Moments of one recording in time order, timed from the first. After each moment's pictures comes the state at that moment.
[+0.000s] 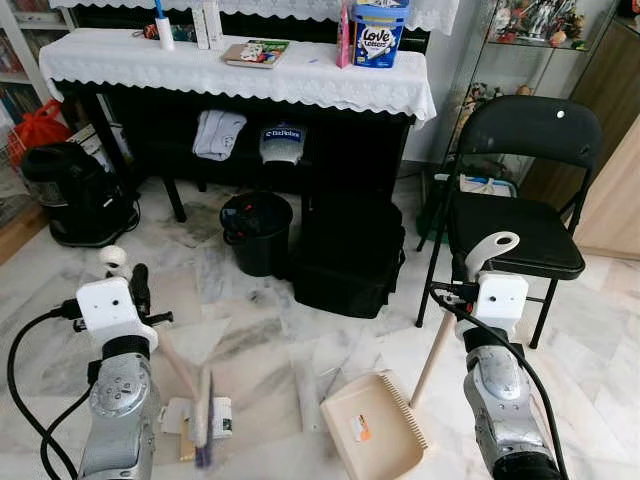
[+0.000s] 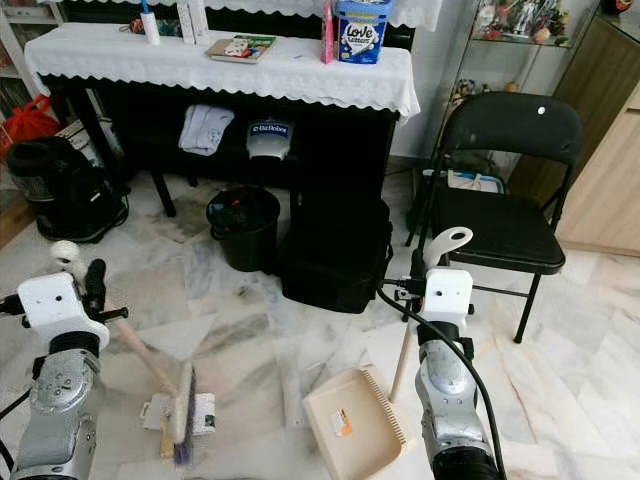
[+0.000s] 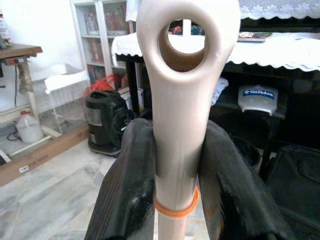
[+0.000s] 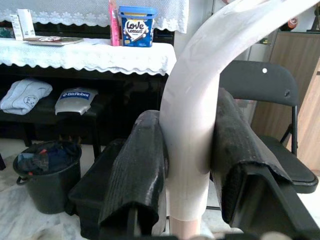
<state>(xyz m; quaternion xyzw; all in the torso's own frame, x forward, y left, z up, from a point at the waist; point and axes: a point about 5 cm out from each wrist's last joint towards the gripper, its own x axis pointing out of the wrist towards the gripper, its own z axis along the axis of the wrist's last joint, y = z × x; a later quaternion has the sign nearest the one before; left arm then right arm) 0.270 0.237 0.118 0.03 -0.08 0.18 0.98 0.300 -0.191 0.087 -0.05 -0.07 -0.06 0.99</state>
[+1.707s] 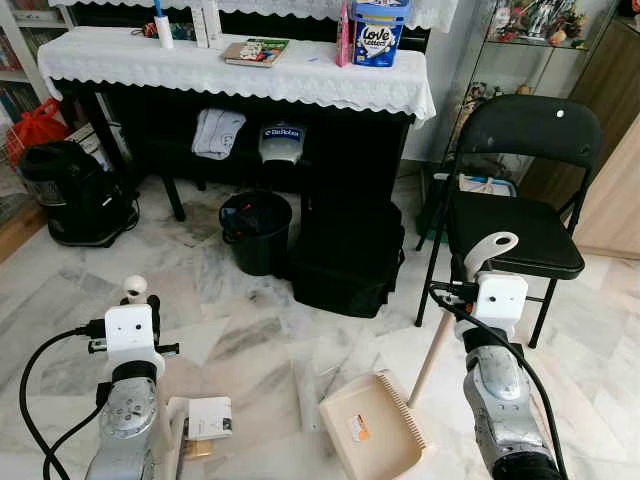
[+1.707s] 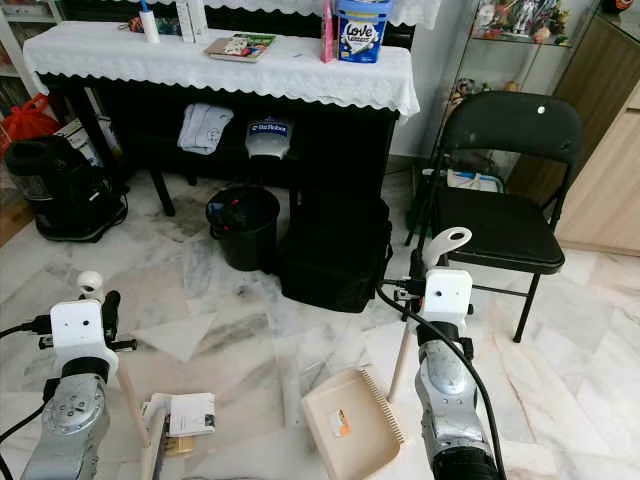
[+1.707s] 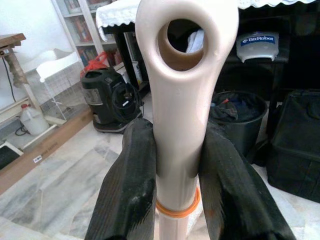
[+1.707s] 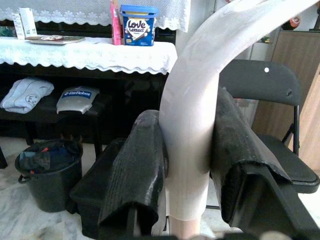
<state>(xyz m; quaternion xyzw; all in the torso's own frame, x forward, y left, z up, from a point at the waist) 0.262 0.234 0.078 0.10 -0.01 0.15 0.98 0.300 -0.190 0.087 -0.05 -0.06 -0.06 1.00</state>
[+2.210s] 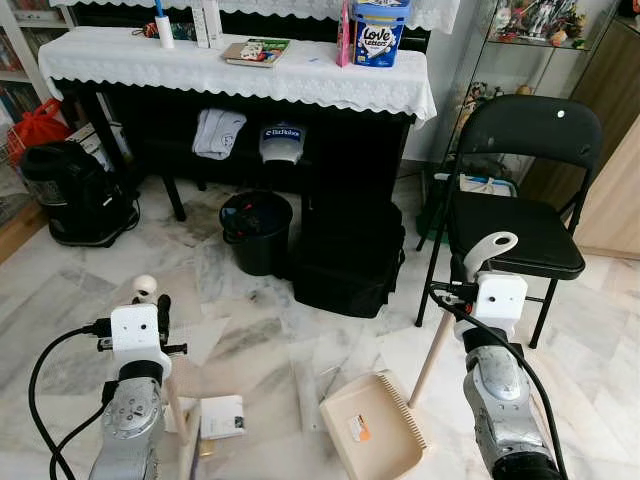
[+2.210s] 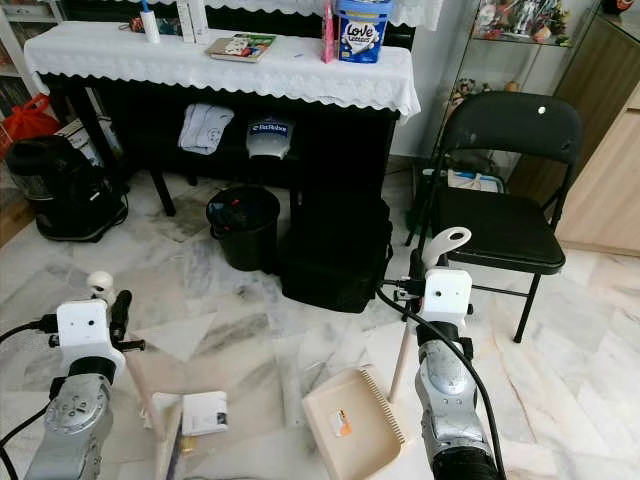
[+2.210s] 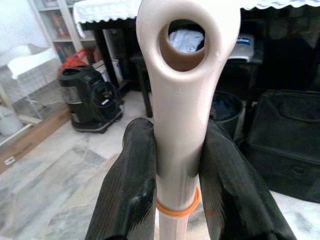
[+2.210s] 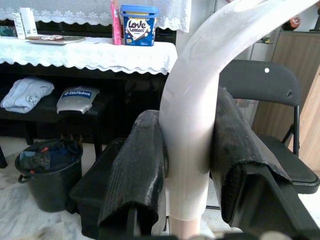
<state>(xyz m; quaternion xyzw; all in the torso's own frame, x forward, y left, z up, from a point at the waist) 0.264 0.225 0.076 0.07 -0.01 0.11 0.99 0.300 -0.190 0.087 -0.05 -0.07 -0.06 1.00</state>
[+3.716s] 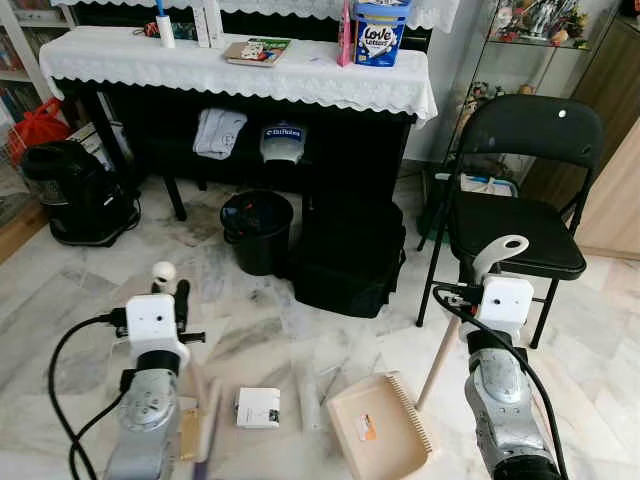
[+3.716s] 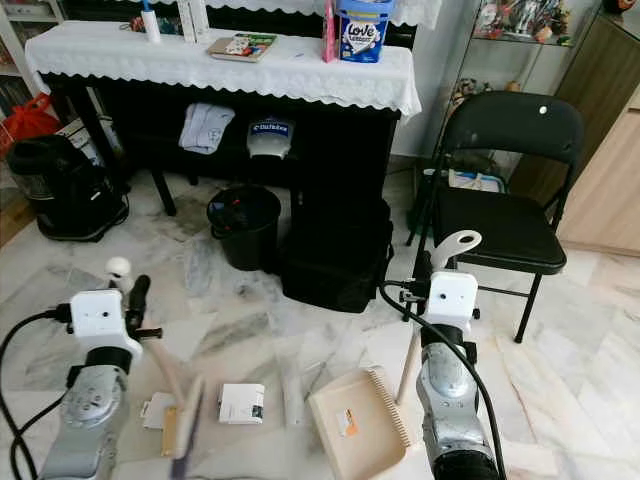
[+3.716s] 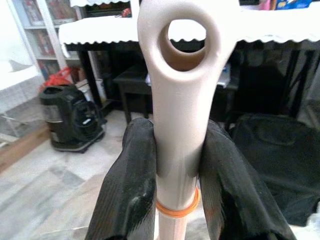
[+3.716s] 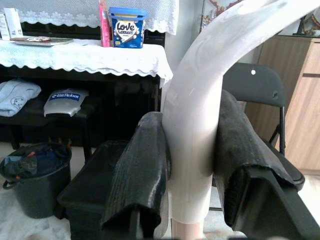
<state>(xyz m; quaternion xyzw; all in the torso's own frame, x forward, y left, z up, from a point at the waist) 0.271 0.199 0.094 0.05 -0.06 0.09 0.99 0.297 -0.194 0.086 -0.05 -0.07 -0.09 0.99</state>
